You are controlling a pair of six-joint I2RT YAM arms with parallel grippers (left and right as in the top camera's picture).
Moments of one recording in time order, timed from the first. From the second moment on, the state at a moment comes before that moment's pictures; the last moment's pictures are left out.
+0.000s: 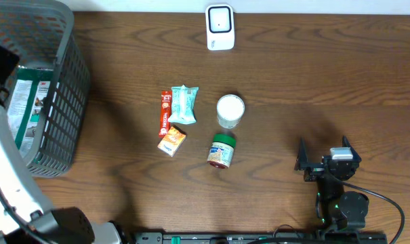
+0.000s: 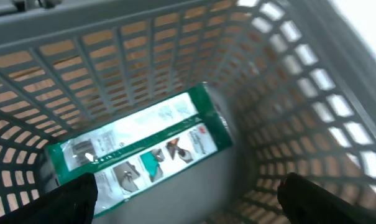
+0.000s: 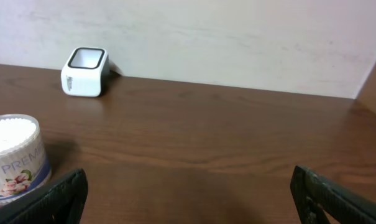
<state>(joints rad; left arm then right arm) 0.54 1.58 1.73 -0.94 -0.17 -0.49 0.01 0.01 0.01 -0.07 -0.01 -0.07</state>
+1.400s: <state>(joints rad) 0.58 2.01 1.71 -1.00 -0.16 -0.11 0.01 0.01 0.01 -0.07 -0.01 -0.07</state>
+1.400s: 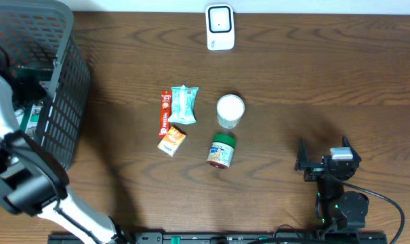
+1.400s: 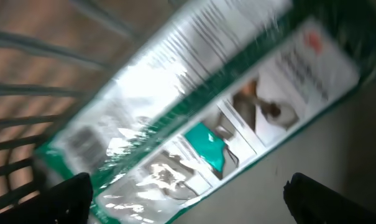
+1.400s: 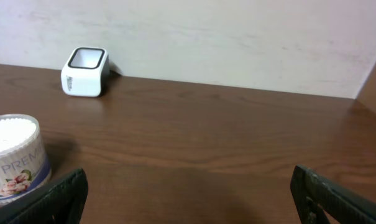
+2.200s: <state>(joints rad) 0.58 2.12 1.69 -0.95 -0.26 0.18 0.01 0.01 0.01 -0.07 -0.01 -0.07</state>
